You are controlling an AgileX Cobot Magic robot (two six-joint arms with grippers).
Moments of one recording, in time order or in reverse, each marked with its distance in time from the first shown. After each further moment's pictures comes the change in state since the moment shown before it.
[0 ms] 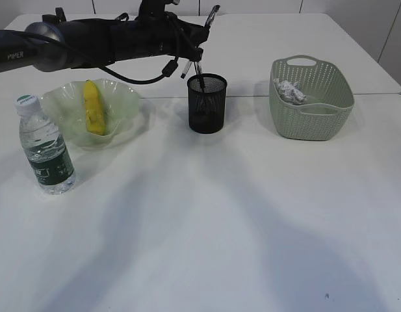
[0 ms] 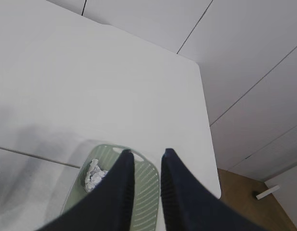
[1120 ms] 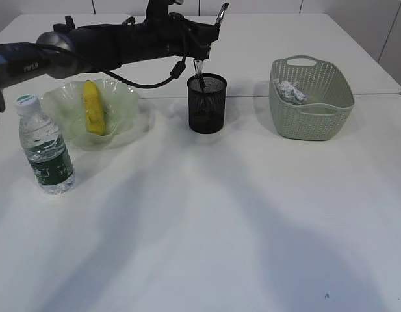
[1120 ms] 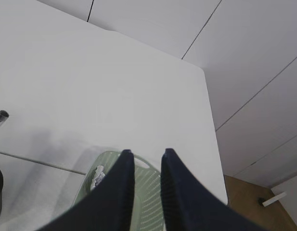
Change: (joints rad) left arm 0.000 0.093 -0.133 0.004 0.097 -0.099; right arm 0.000 0.012 0.000 0.005 -0.034 0.008
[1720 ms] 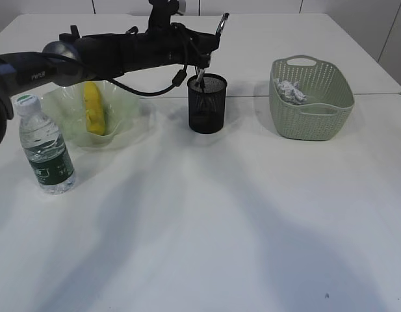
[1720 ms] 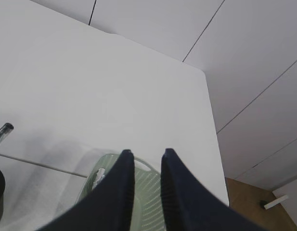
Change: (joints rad) left arm 0.000 0.041 -0.020 0.000 0.004 -0.002; right arm 0.000 0.000 0.000 0.000 -0.009 0.002
